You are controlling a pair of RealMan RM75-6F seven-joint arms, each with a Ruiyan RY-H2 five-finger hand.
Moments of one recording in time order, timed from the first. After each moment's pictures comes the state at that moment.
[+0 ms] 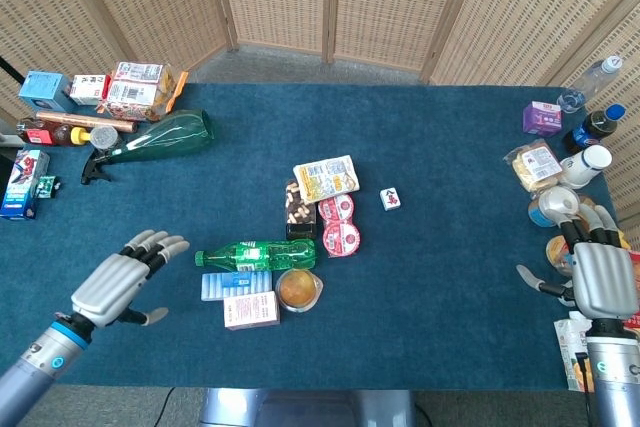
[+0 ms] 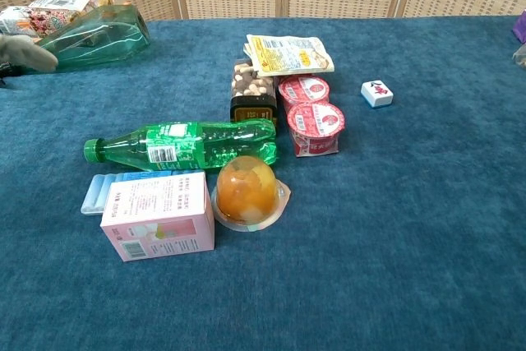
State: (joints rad) left arm -0.39 -0.92 0.01 -2.01 1.54 1.02 0.01; right arm 0.17 -1.05 0.17 -1.85 -1.30 1.45 -0.22
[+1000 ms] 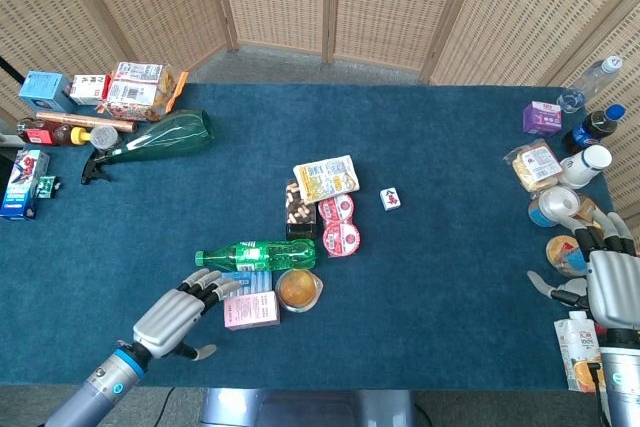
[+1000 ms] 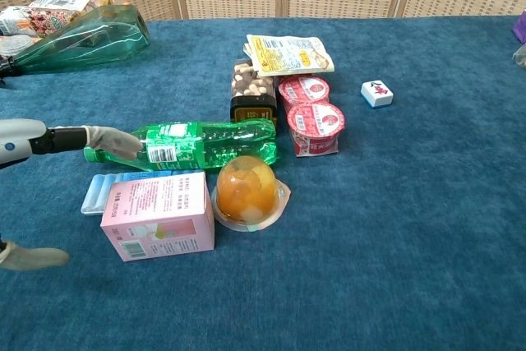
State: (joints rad) left arm -0.39 -1.20 0.07 -2.03 1.45 1.01 0.26; right arm 0.13 -1.01 0.15 -1.84 -1.34 1.48 -0.13
